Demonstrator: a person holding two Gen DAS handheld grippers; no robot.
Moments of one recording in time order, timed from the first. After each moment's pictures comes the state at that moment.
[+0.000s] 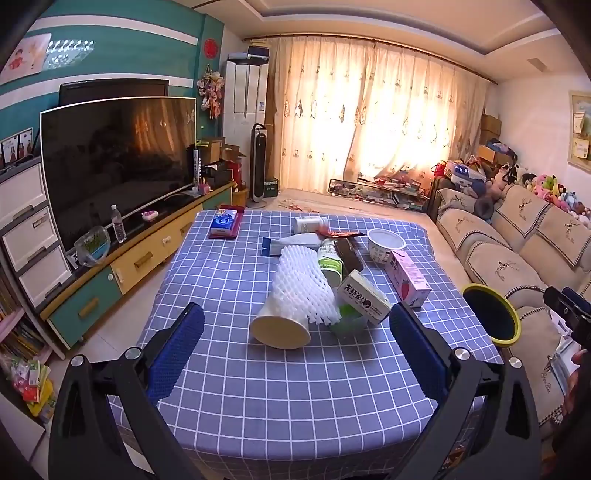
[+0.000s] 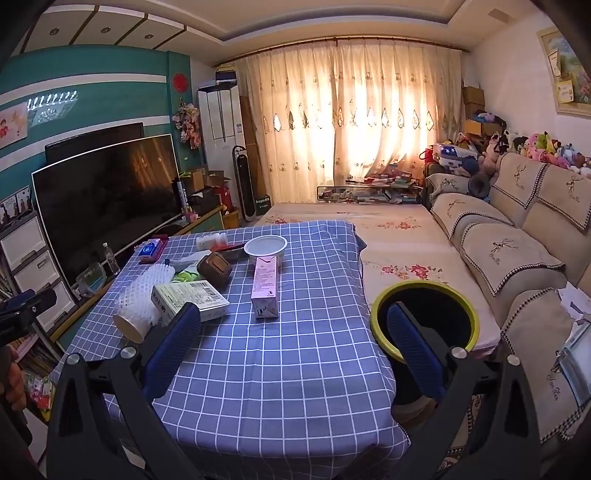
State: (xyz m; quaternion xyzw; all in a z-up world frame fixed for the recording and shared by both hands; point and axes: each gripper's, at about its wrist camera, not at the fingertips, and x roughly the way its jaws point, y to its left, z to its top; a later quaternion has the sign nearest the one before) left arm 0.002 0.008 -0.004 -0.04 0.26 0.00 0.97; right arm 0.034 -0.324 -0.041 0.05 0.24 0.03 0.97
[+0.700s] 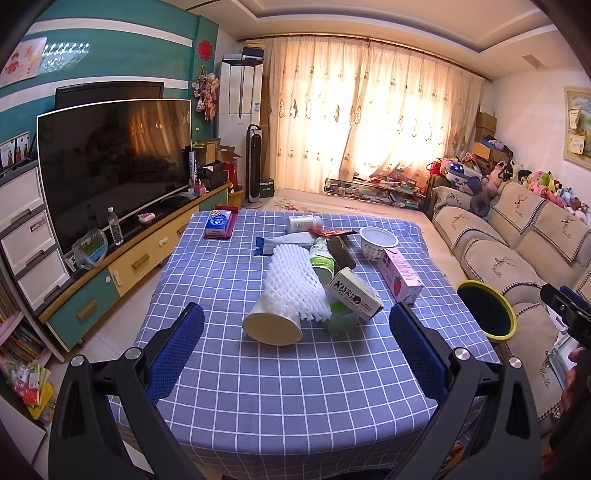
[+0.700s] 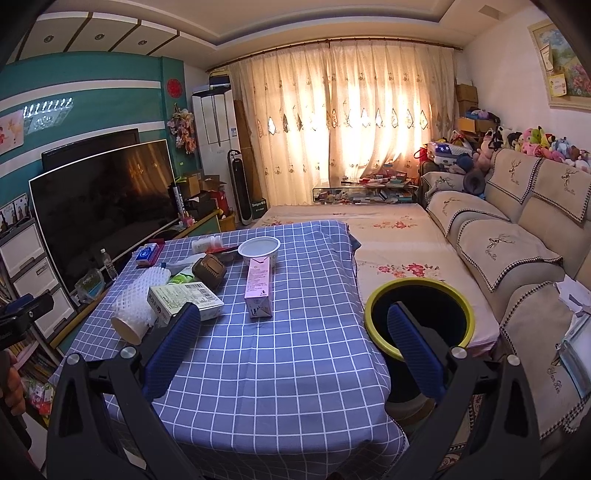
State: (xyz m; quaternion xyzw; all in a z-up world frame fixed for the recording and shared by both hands) left arm -0.006 -0.004 -0.002 -0.03 0.26 -0.01 0.97; right arm 0.026 -0.335 -0.045 0.06 0.23 0.02 0.97
